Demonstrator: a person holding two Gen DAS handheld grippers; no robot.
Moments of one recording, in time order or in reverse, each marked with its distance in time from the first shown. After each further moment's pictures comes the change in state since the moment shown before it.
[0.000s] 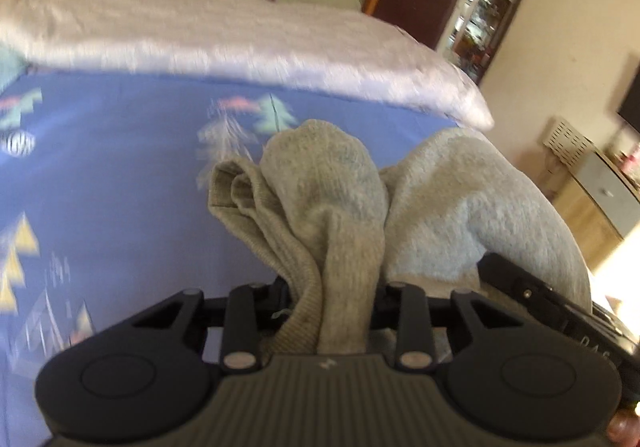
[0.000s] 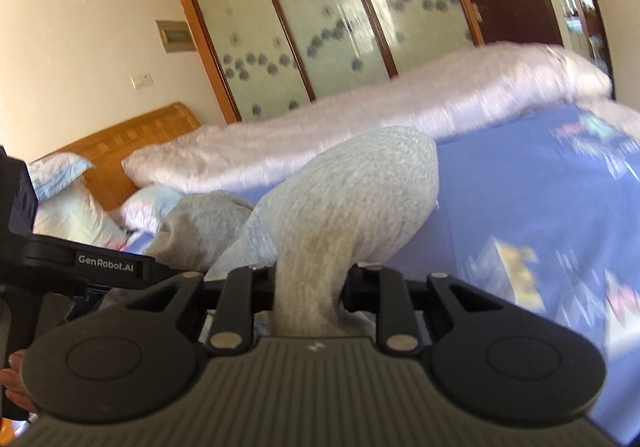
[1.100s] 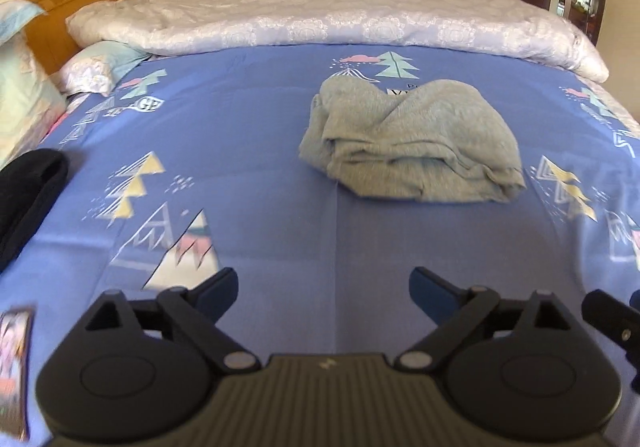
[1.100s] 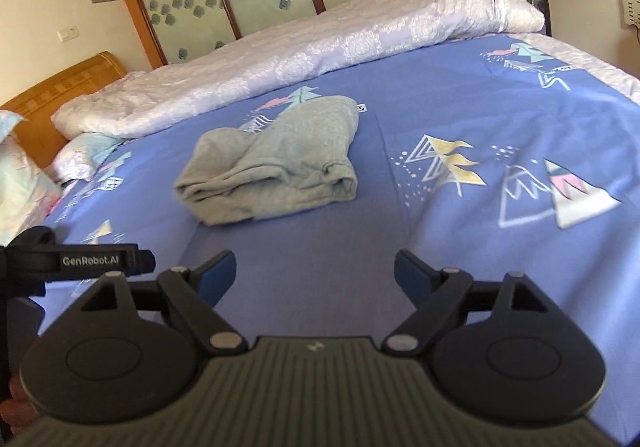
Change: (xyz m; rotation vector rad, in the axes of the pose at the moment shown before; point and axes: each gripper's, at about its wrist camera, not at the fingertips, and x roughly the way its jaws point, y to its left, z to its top) left arm -0.016 -0.023 -0.108 0.011 0.044 0.440; right arm -0.021 0.007 -0.069 0.065 0.195 -0.238
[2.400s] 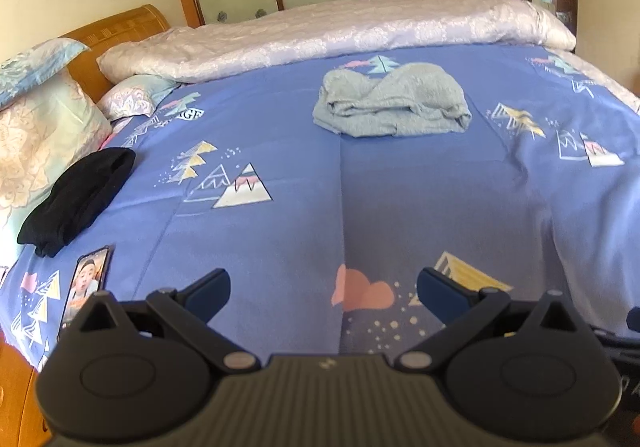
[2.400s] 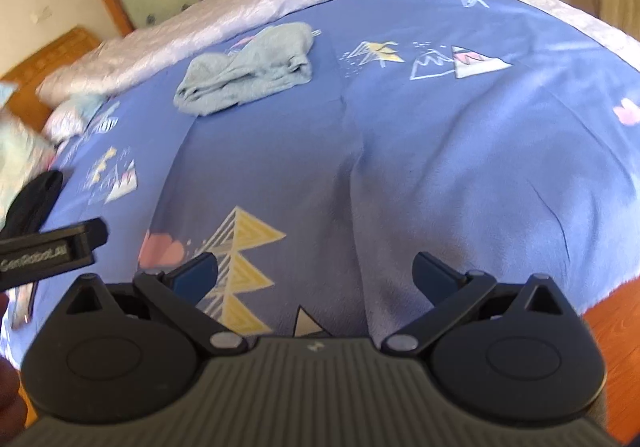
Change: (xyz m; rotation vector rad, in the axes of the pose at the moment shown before) left arm -0.120 -0.017 -0.116 0.117 -0.072 0.091; right arm -0.090 0.007 -0.096 0.066 0.149 -0.087
